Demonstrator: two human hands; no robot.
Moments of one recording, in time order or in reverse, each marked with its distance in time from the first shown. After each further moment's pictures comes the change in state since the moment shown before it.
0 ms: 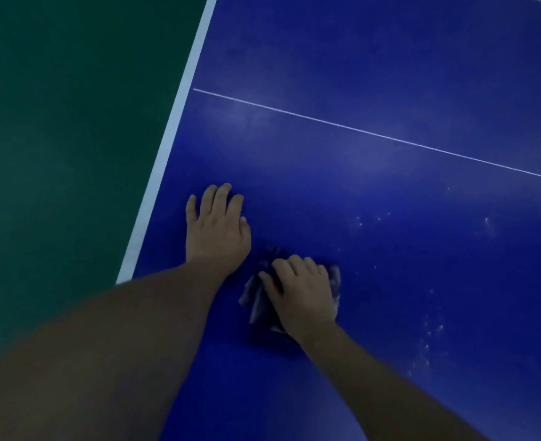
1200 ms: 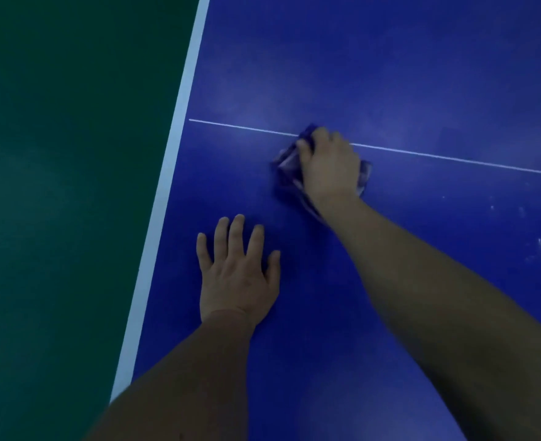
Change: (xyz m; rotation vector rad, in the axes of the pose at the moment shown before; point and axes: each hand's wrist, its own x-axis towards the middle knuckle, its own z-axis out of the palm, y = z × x) left_hand 0.024 0.002 0.013 0.070 -0.007 0.001; right_hand 0.274 0.063 0.014 -0.097 0.028 0.393
